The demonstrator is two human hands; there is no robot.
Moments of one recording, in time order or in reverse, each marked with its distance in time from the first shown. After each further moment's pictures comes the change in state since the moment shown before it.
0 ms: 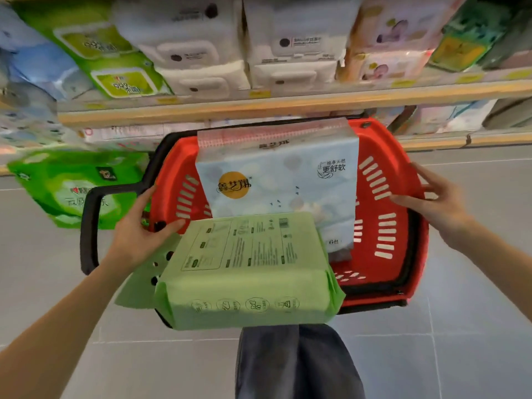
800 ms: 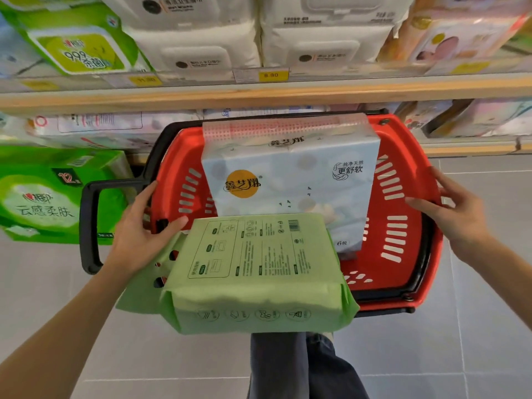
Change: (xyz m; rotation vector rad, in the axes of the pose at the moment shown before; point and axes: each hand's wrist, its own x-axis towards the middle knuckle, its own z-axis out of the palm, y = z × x) left_hand 0.103 -0.062 0.076 -0.050 0.032 0.087; right_hand 0.090 0.046 0.069 0.043 0.139 0.025
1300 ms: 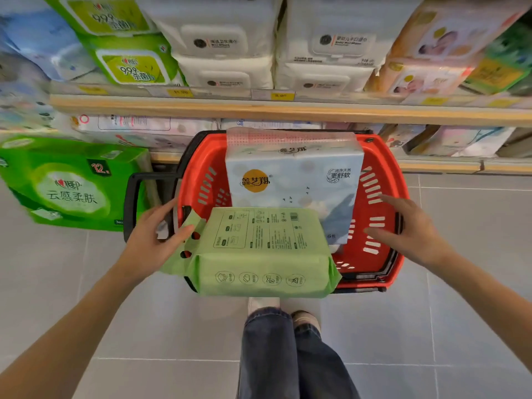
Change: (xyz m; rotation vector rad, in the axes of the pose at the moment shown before) left_hand -0.068 0.016 -0.041 -0.207 -0.117 0.043; right_hand -0.088 -0.040 -0.005 -0.645 -0.286 -0.295
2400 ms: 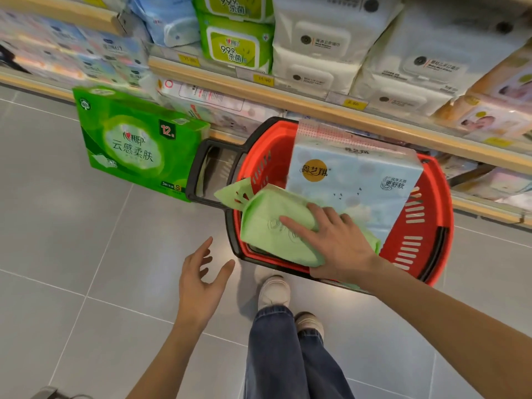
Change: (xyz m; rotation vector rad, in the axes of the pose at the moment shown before) left_hand -0.126 -0.043 0.058 -0.350 0.420 -0.322; right_hand -0.026 -0.117 0.123 -0.970 -0.166 -0.901
